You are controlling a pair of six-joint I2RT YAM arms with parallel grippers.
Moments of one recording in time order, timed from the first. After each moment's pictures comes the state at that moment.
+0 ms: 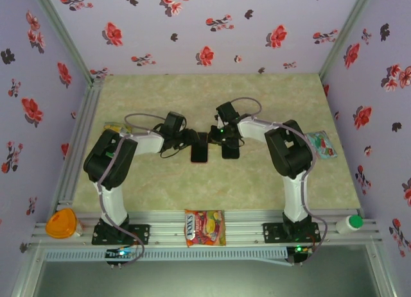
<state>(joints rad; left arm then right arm) -0.54 1.90 1.03 0.01 0.21 -0.86 0.55 2.06 1.35 -0.39 -0.37 0.62</state>
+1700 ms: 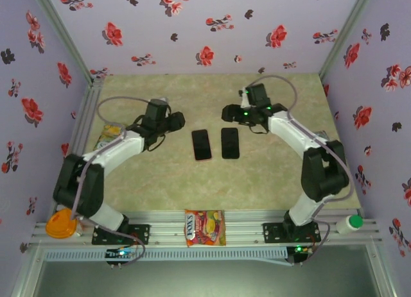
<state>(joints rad) -0.48 1.50 1.01 -0.16 -0.08 -0.61 0.35 1.65 1.25 -0.43 -0.26 0.44</state>
